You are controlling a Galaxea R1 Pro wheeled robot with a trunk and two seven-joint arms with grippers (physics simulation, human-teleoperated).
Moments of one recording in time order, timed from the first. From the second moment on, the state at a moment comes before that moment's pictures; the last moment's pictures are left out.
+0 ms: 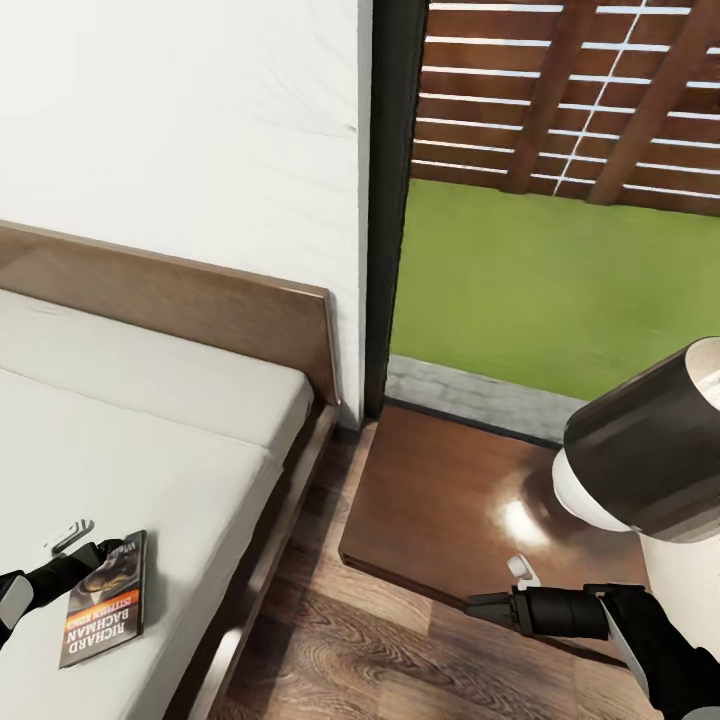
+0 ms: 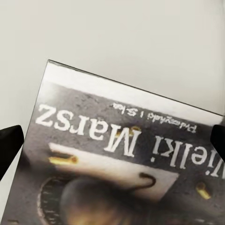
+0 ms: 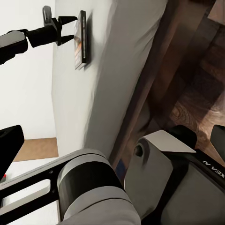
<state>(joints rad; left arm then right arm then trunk) -0.73 0.44 0.73 -0.31 -0.02 0.35 -0.35 -0.43 -0.29 -0.08 -0.84 -0.01 0.60 1.50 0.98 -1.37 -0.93</state>
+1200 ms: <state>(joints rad) -0.73 0.44 0.73 -0.31 -0.02 0.35 -0.35 -0.43 -0.29 -0.08 -0.84 -0.01 0.60 1.50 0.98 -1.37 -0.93</state>
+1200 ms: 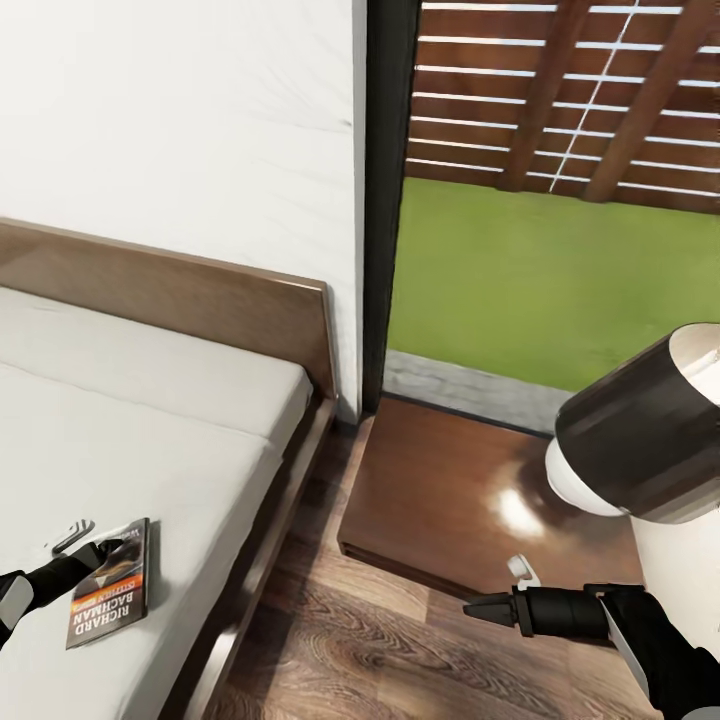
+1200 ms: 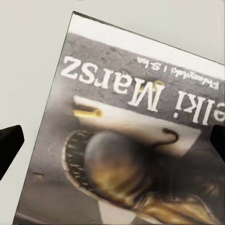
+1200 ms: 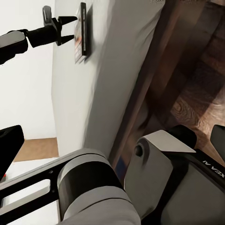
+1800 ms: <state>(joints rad) -0.73 0.44 0.73 -0.31 -0.02 0.35 -0.35 -0.43 -0.29 -0.08 -0.84 -0.01 0.60 1.50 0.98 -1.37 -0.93</state>
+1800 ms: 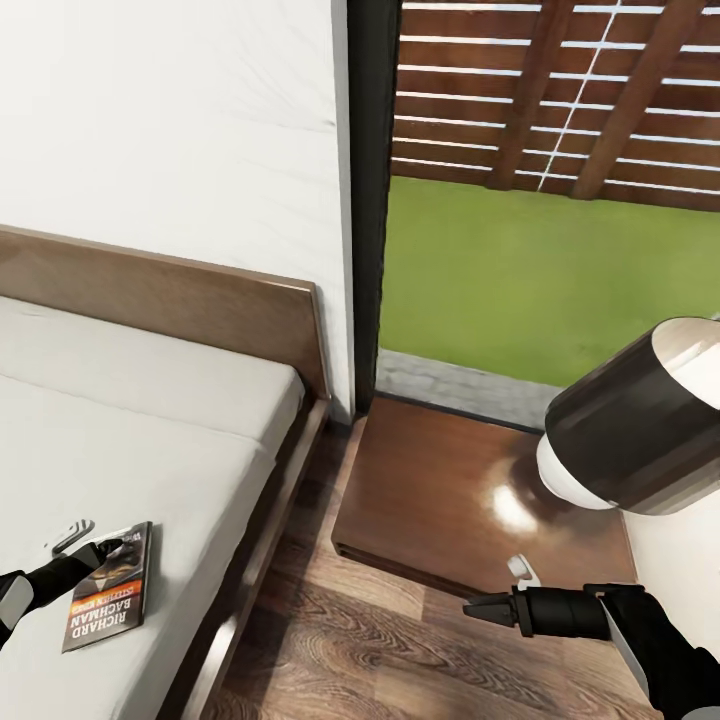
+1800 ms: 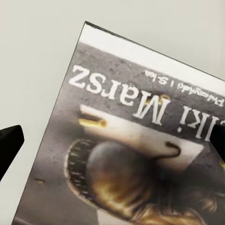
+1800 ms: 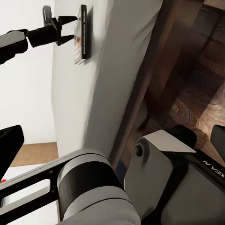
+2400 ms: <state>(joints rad) -0.73 0.44 0.73 -0.31 -0.02 0.35 -0.35 -0.43 -0.29 -0.08 -0.84 -0.01 0.60 1.50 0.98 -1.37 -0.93</state>
